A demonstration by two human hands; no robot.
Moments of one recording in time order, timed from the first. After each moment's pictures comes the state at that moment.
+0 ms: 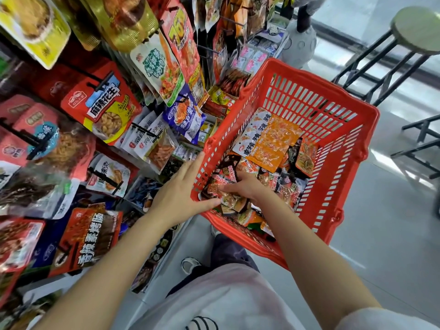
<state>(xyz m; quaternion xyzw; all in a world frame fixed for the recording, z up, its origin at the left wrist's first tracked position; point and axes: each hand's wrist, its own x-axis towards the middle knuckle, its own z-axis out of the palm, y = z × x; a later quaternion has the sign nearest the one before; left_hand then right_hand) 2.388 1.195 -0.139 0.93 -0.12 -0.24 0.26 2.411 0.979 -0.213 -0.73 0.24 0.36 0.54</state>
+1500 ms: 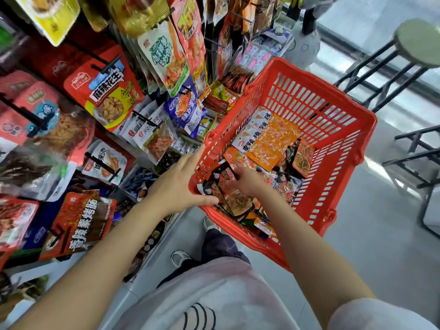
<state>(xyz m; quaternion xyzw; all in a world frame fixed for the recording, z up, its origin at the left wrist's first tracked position) 2.388 1.193 -0.123 0.92 -0.13 -0.28 0.26 2.413 0.972 -0.205 -0.89 0.06 0.36 0.28</state>
